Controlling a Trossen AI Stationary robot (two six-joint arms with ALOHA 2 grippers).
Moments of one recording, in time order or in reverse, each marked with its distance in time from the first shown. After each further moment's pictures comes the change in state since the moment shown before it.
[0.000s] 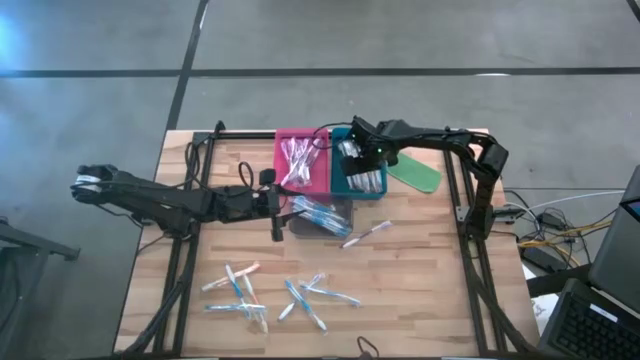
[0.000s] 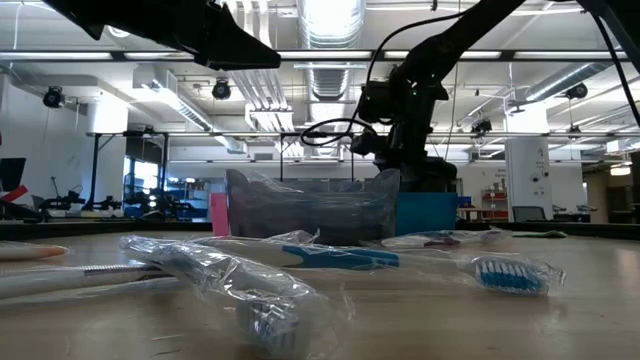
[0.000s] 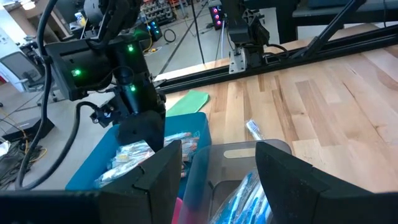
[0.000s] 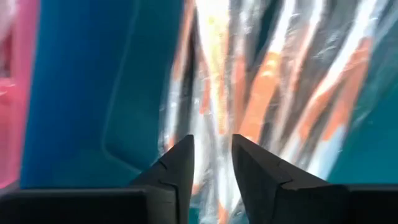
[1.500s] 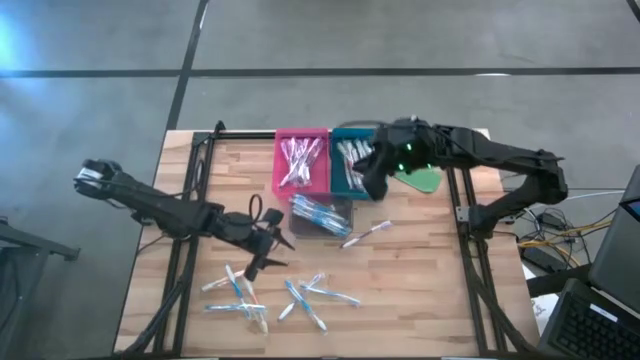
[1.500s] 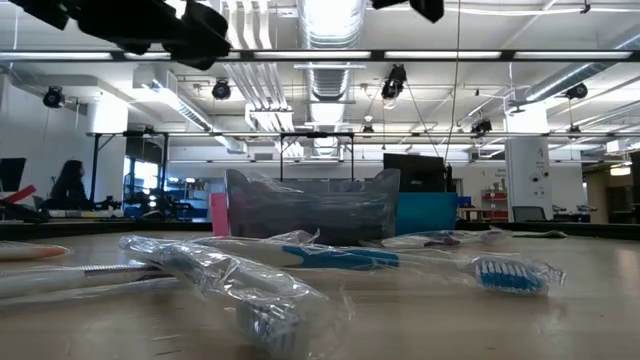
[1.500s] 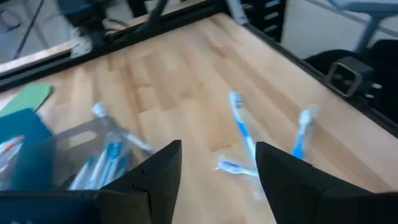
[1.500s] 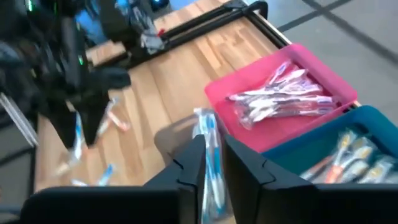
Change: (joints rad) left arm -0.205 -0.009 0.000 -0.225 0.330 -0.049; right arm 0.411 -0.486 0.235 -0.044 0.173 -0.359
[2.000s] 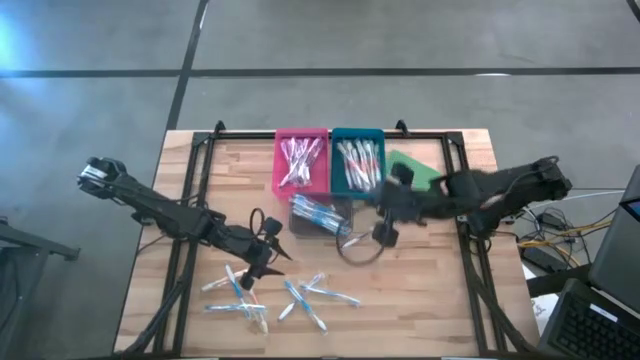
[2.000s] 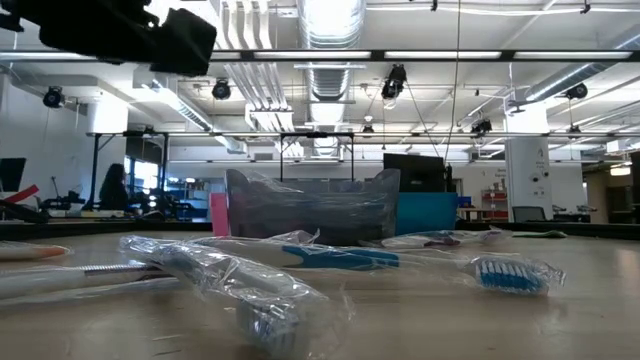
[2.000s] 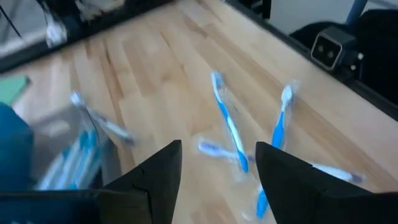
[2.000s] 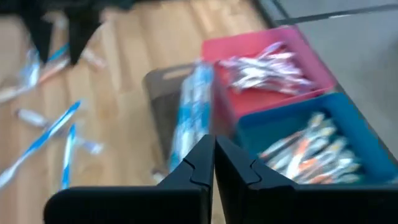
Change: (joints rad) left arm -0.093 0.035 0.000 -0.043 -0.060 0.002; right arm 0.400 -0.010 -0.082 -0.150 0.431 0.026
